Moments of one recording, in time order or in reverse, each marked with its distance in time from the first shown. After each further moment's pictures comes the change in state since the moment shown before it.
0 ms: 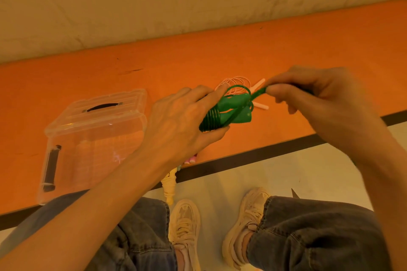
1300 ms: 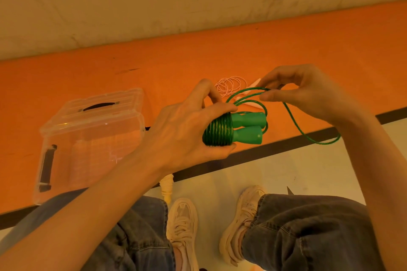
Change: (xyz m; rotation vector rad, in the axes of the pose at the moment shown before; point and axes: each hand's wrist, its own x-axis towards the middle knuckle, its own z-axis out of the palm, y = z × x) left_hand -0.007 0.007 -0.015 -0.269 -0.102 0.115; right_hand 0.033 0.045 -0.010 -0.098 -0.142 0.170
